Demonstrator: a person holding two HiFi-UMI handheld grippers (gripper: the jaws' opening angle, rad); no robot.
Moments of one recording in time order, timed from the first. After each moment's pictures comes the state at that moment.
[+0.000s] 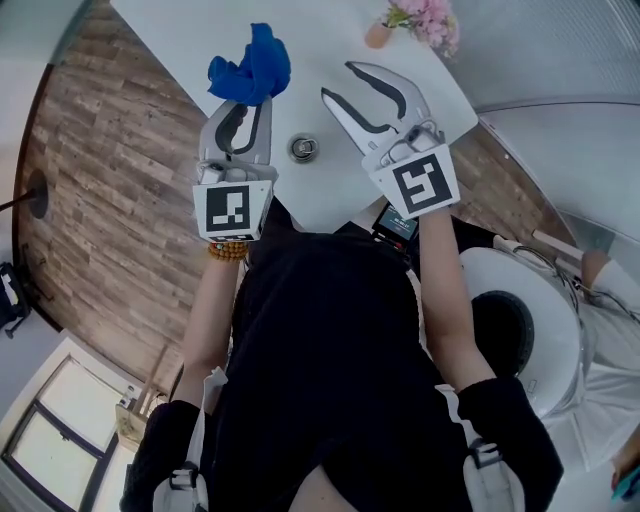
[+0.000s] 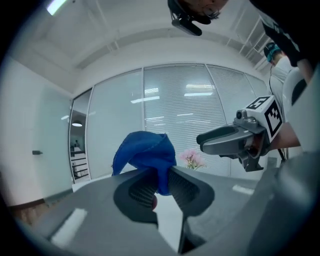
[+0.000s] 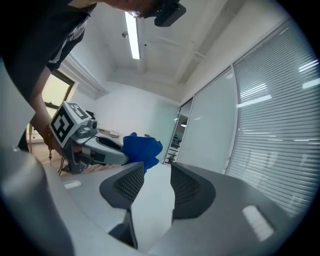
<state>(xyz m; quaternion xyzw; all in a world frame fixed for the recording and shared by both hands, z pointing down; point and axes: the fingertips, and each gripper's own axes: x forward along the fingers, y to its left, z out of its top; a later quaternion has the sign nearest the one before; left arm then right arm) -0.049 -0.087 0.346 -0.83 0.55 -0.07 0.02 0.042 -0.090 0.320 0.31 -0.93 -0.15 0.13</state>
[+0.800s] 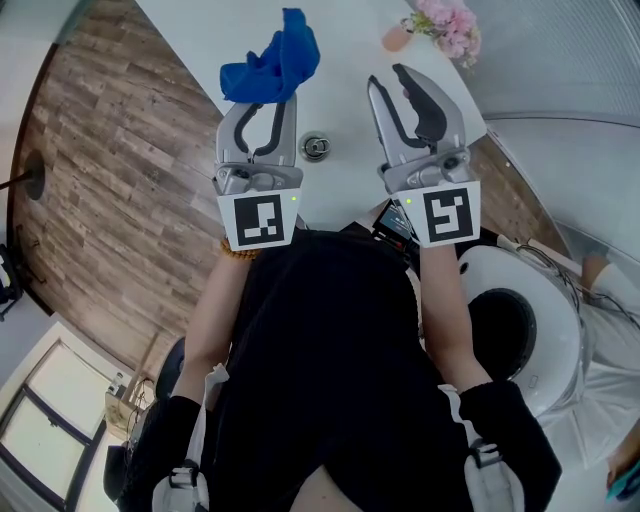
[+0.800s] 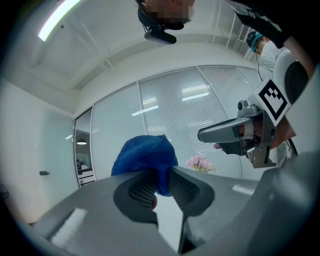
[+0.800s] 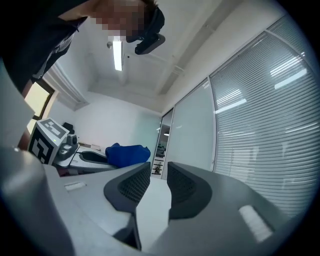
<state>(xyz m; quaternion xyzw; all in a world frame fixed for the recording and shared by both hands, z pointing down) -0.051 -0.085 0.313 -0.81 0.56 -0.10 0.12 0.052 -0.095 0.276 0.42 -0.90 -0.09 0.02</state>
